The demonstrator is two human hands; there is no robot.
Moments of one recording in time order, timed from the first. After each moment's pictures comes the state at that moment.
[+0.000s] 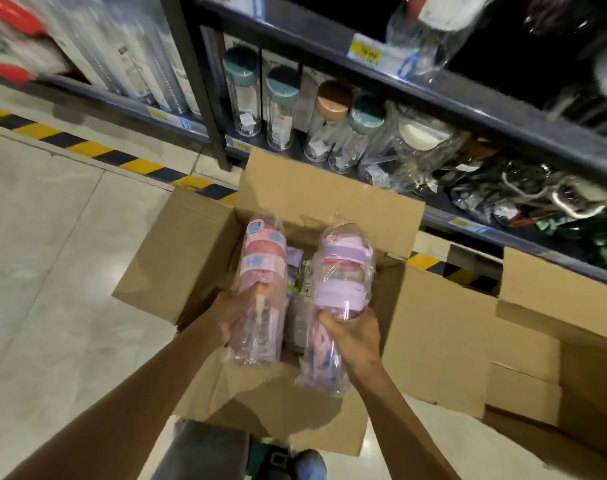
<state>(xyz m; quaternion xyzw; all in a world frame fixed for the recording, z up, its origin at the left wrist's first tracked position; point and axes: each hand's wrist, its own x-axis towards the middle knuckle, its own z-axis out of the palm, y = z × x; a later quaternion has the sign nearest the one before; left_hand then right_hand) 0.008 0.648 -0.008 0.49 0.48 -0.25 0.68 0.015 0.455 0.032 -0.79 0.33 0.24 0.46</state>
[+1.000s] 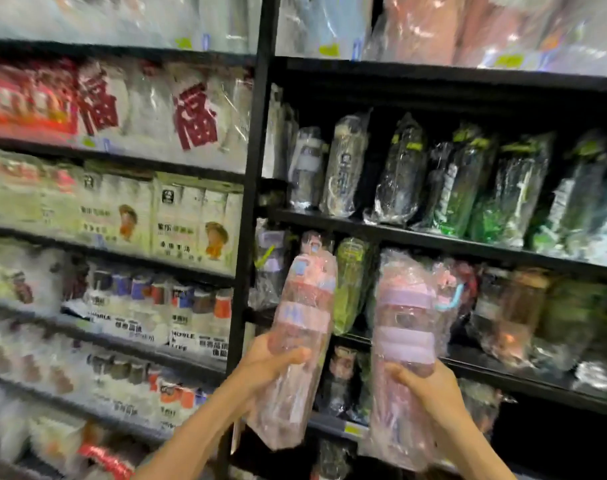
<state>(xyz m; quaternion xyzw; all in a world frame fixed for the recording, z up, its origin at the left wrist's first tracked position) 0.030 0.661 0.788 0.66 -0.05 0.08 0.74 0.052 0.410 0.795 -0.74 -0.10 -0.12 0.66</state>
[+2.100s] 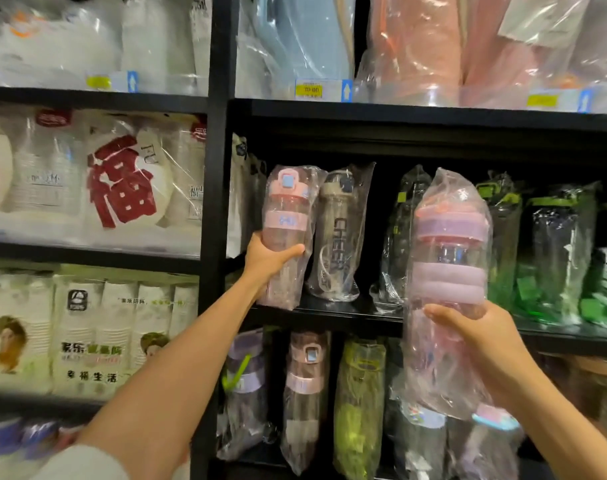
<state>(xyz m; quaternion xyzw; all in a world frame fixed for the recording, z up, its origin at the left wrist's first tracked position) 0.381 0.745 1.024 0.70 -0.06 0.29 0.65 0.223 0.460 0.983 -0.68 -0.20 -0.25 0.65</state>
